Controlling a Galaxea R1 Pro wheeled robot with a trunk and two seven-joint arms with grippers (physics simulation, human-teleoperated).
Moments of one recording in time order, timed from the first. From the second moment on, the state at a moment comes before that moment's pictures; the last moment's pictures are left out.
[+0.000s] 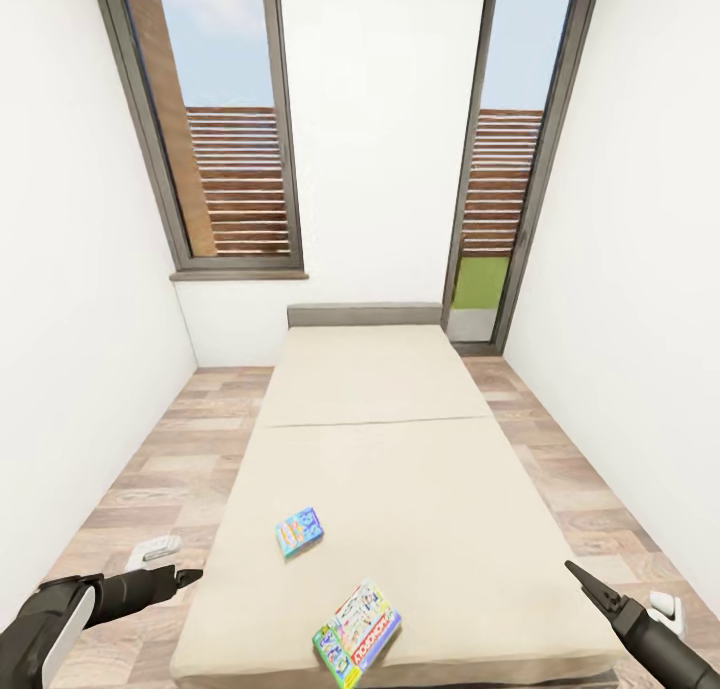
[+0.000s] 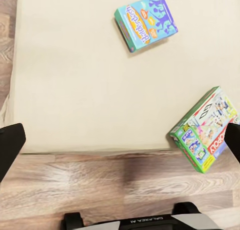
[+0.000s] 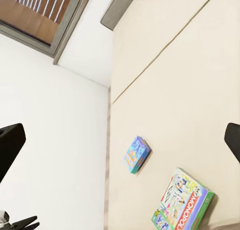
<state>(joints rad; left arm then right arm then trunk) -0.39 0.32 0.15 -0.80 0.17 0.62 -0.53 0.03 -0.24 -0.48 -1.21 -0.76 0.58 0.80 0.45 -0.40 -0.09</state>
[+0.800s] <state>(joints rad) -0.39 0.32 0.15 -0.80 0.17 0.62 -0.53 0.03 -0.24 -0.48 -1.21 -0.76 0.57 0.80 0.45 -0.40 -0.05</state>
